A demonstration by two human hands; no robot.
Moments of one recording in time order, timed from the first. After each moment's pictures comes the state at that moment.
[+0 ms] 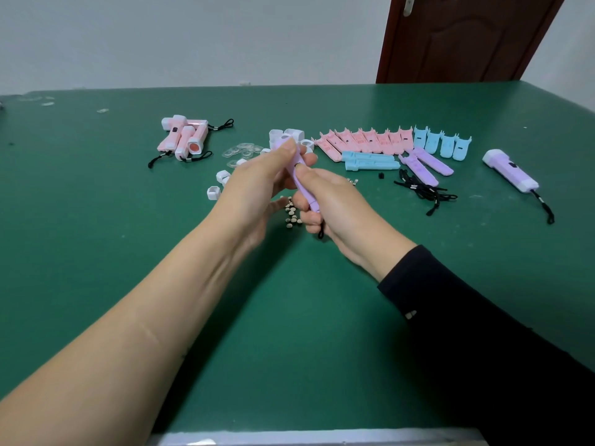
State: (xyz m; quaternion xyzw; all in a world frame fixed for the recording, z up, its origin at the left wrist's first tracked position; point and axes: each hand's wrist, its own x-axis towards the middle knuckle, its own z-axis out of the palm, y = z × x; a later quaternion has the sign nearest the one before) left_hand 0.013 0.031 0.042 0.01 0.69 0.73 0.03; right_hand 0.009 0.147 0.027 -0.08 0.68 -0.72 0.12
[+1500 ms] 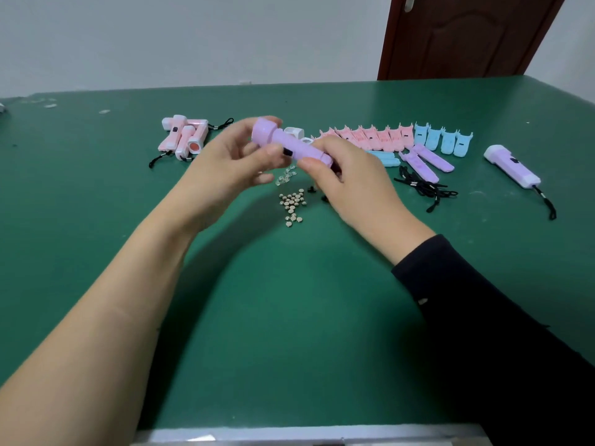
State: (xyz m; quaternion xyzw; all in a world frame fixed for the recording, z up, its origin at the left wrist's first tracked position) left_hand -0.006 -0.011 0.045 0.14 0.72 0.68 -0.02; right_hand -0.002 0.170 0.037 -0.19 0.87 -0.42 -0.15
